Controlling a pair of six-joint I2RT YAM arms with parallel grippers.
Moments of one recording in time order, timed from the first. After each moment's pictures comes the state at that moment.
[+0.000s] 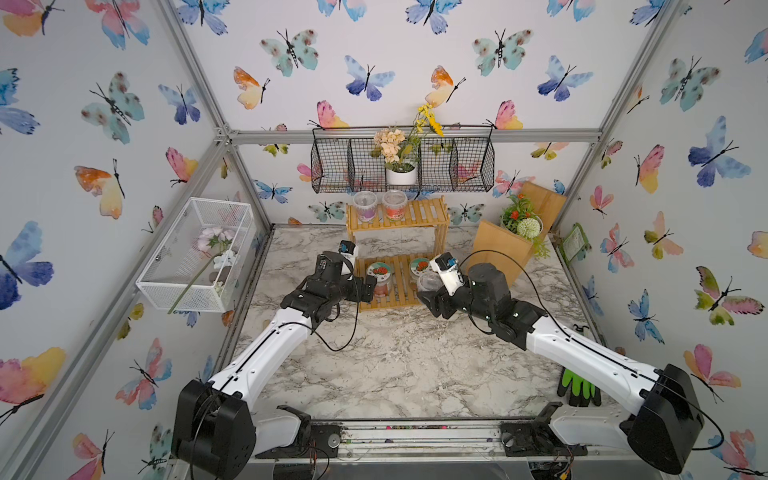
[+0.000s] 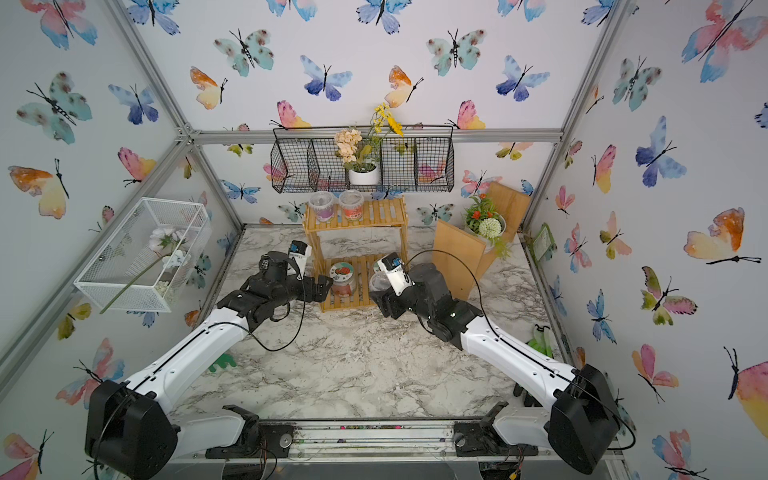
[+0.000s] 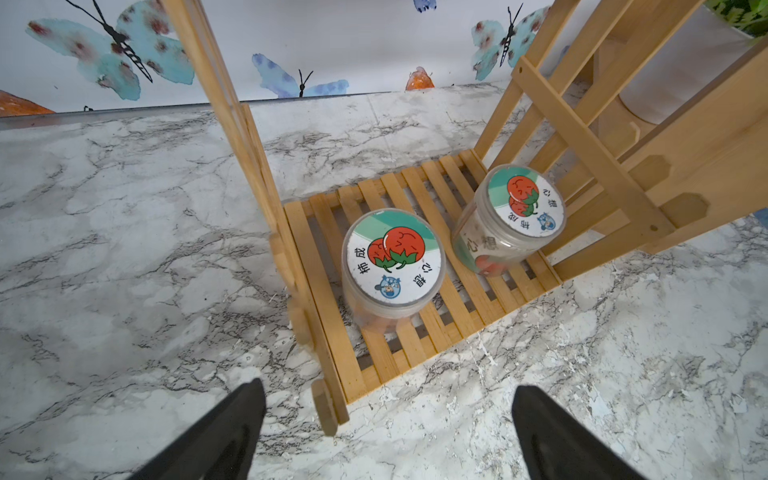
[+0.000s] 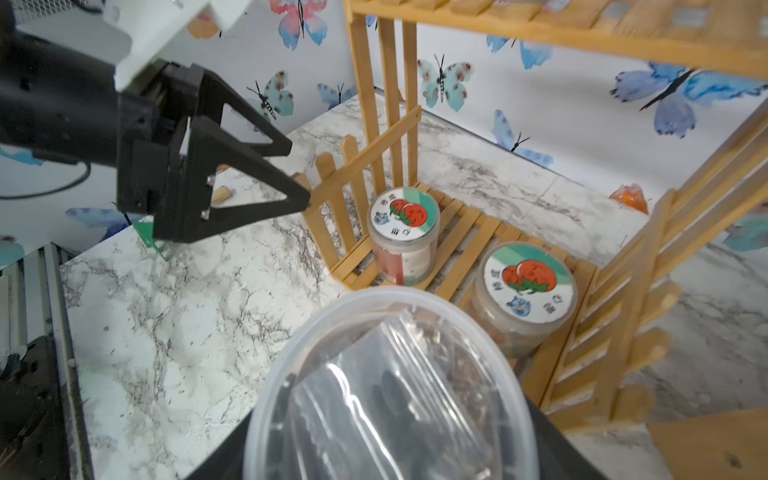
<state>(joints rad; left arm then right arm) -0.39 1.25 0.96 -0.32 0.09 -0.14 0.76 1.27 0.89 -0.08 -0.13 0.04</state>
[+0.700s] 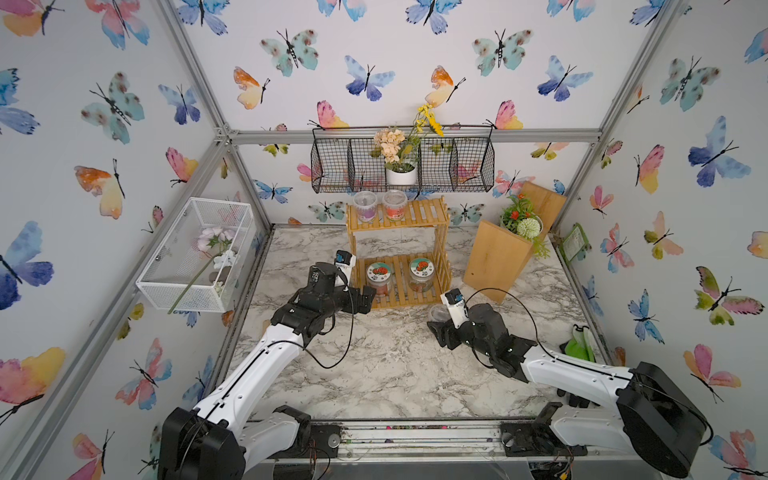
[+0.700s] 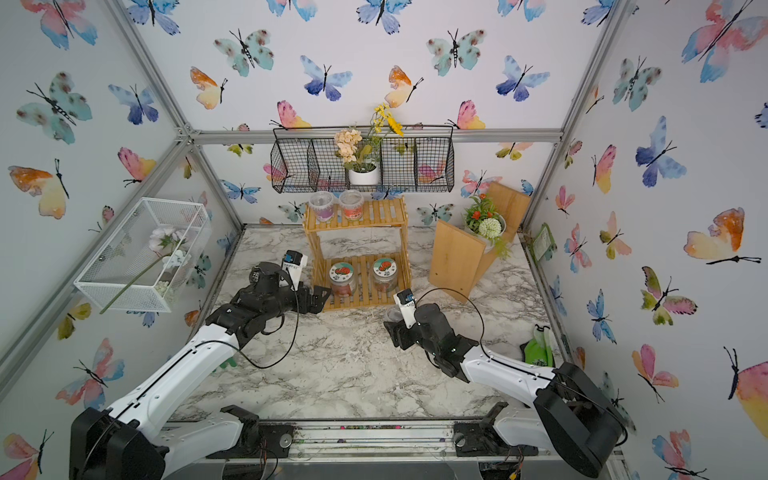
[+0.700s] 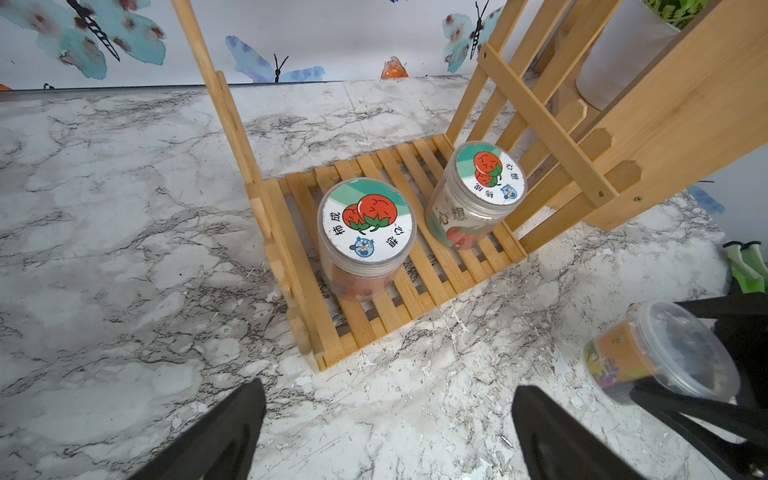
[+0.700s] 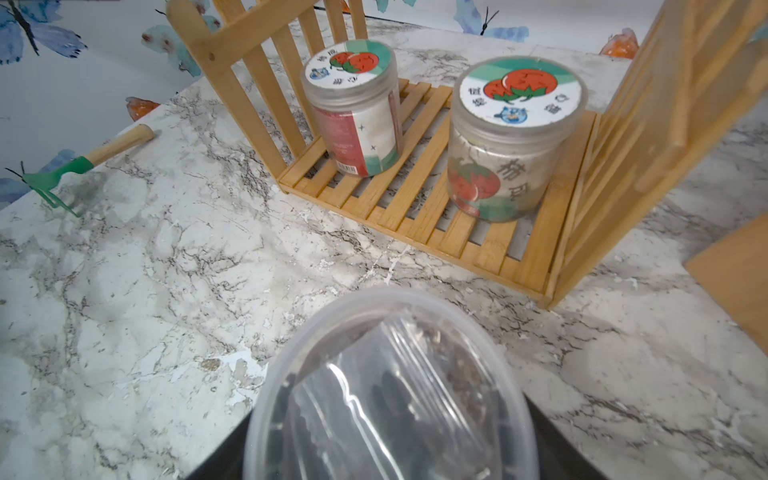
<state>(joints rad) -0.39 1.12 0.87 -0.35 0.15 -0.15 0.78 1.28 0.49 0.27 0.02 0.16</state>
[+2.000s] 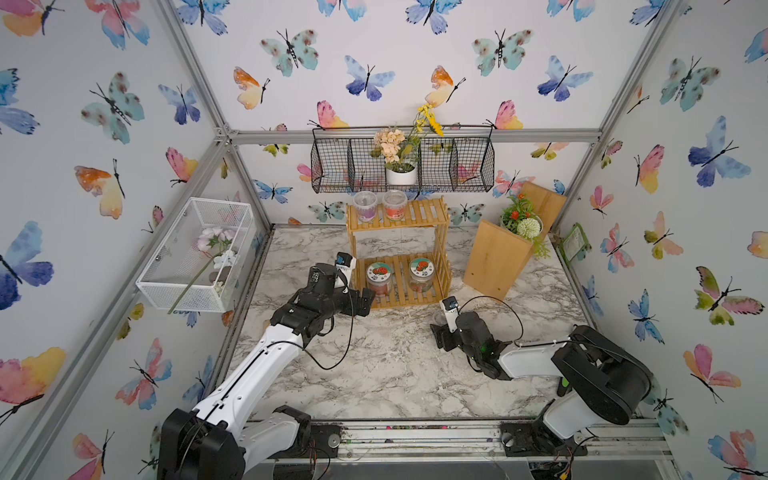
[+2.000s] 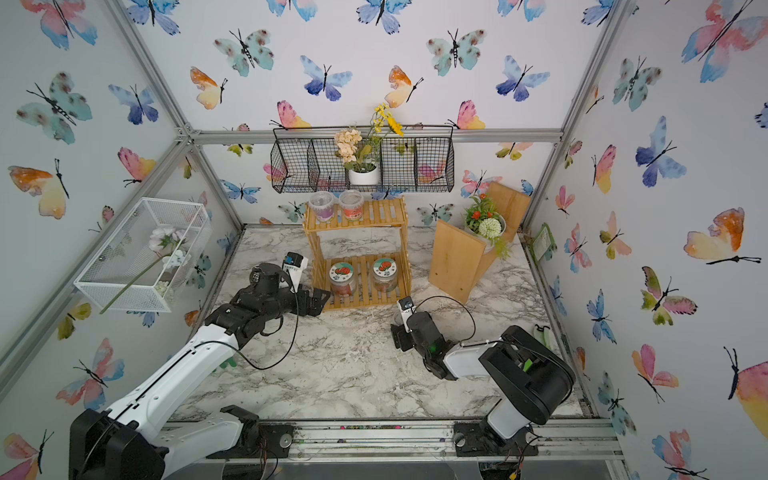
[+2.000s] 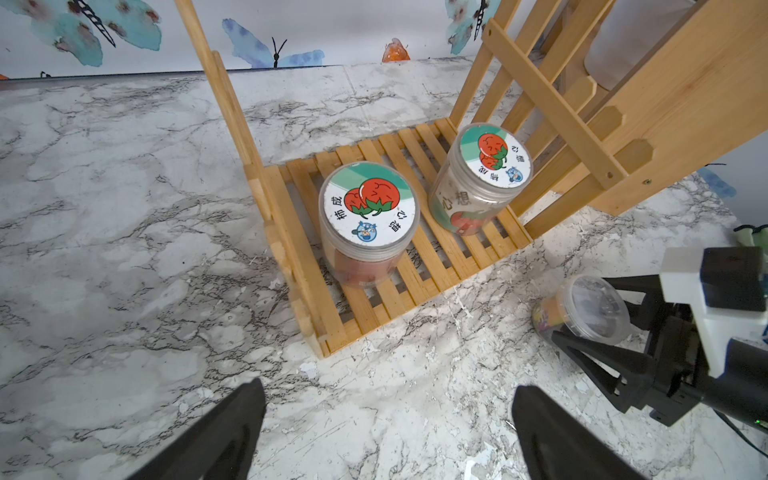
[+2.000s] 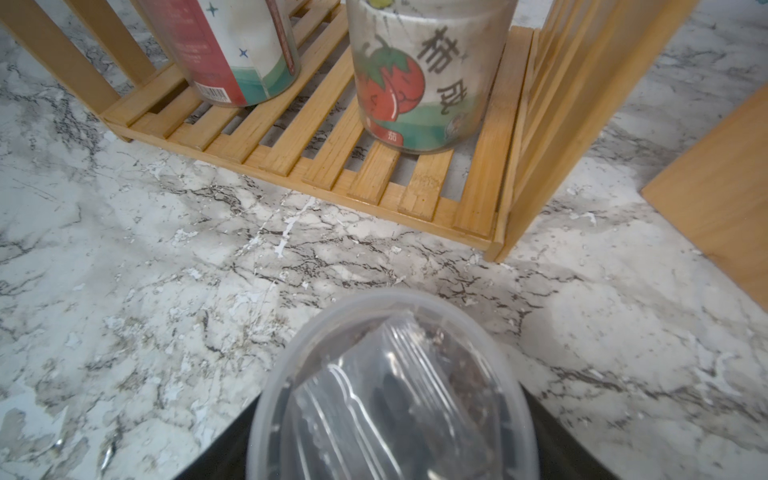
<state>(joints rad) -0.39 1.12 0.87 -0.39 0.15 -0.13 0.78 1.57 0.44 0.55 0.21 0.16</state>
